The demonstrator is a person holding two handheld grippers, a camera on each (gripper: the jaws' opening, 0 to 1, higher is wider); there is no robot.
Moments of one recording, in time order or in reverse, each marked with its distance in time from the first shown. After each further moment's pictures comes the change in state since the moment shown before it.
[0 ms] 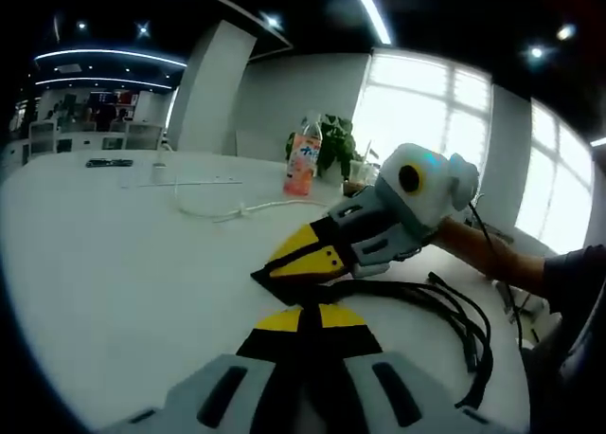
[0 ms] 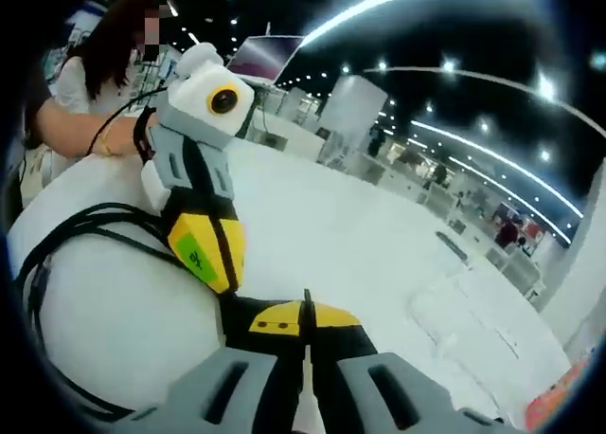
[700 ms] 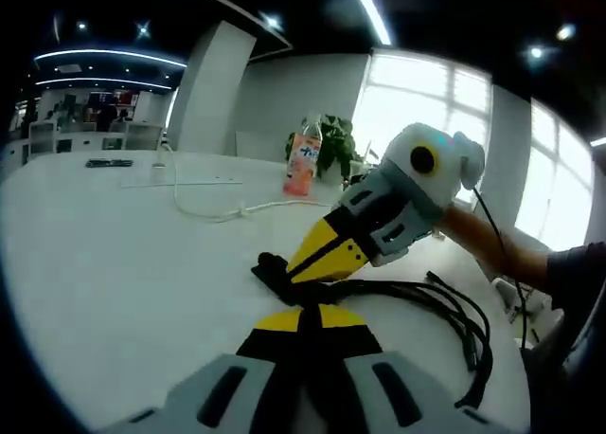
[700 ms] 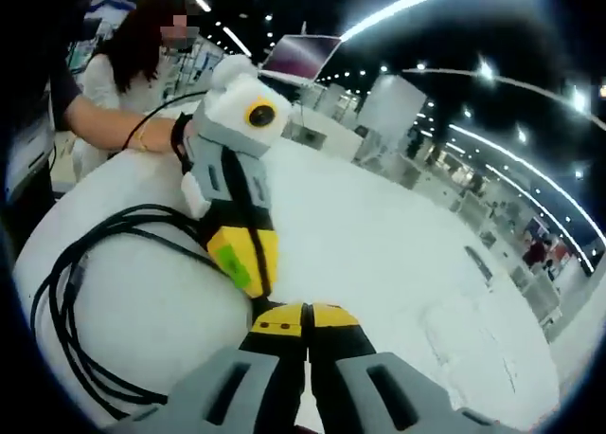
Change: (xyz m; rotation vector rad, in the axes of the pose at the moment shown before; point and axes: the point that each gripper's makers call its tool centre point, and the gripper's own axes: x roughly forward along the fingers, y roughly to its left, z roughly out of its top) left arm 0.001 0.000 0.000 0.002 -0.002 -0.002; right arm -0.008 0.020 0.011 -0.100 0.069 0.188
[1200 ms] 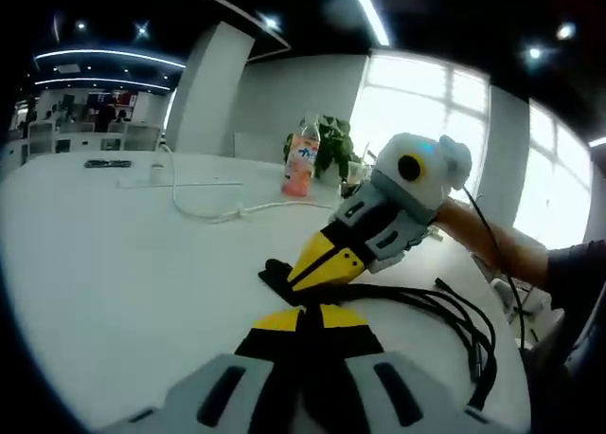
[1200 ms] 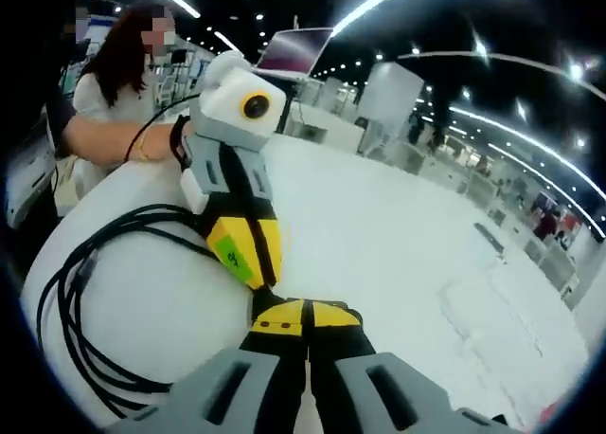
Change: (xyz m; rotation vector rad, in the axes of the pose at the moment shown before) left arm 0.000 0.001 0.001 -0.004 -0.010 -0.006; right arm 0.000 -0.005 -0.015 0.261 -0.094 -0.013
